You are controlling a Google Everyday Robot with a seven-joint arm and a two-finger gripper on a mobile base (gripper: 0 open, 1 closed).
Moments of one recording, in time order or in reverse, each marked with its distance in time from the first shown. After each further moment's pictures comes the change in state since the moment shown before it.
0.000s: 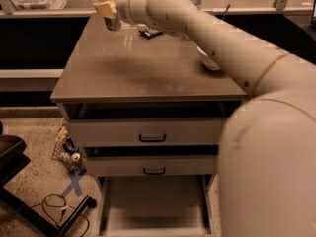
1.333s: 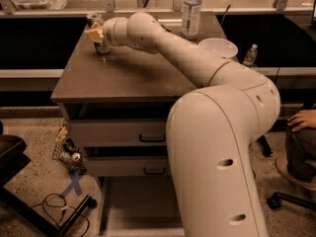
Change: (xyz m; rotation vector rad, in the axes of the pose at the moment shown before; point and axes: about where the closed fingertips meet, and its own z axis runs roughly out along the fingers) arm 0.101 0.029 0.092 -0.066 0.104 0.118
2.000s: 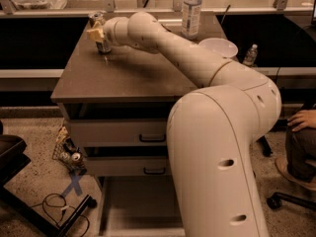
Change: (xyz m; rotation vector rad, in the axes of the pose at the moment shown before) arm -0.001 -0.002 -0.002 0.003 -0.001 -0.001
